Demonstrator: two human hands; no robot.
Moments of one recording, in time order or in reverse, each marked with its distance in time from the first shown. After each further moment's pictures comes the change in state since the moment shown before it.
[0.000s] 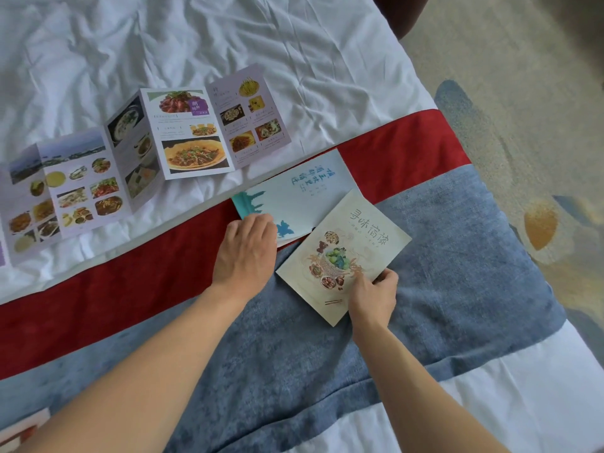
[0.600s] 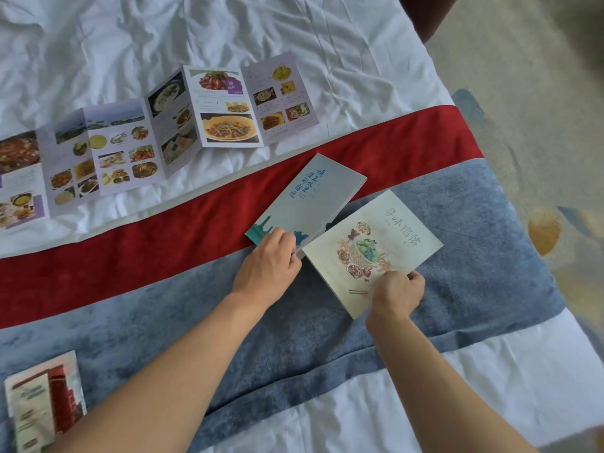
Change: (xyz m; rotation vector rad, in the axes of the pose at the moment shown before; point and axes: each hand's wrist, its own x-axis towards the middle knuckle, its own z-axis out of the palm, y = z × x) left_hand -0.075 0.027 -0.020 -0.442 -0.087 -0.174; right_hand -0.041 0.007 -0.023 0.257 0.169 0.019
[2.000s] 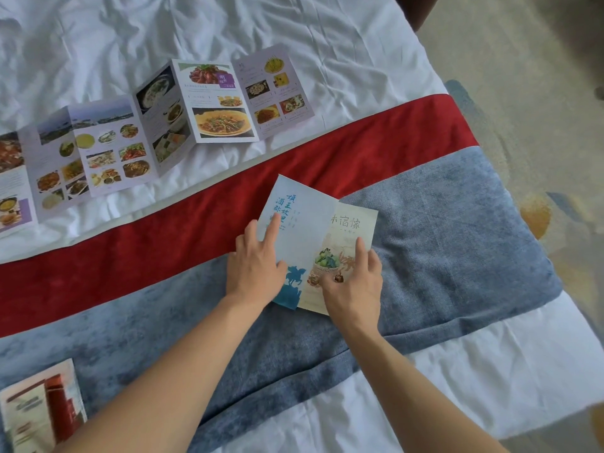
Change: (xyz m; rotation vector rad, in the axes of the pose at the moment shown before) left_hand -0.008 -0.023 0.012 0.143 -0.139 -0.260; right_hand -0.035 0.043 0.007 -0.832 -0.352 -0.593
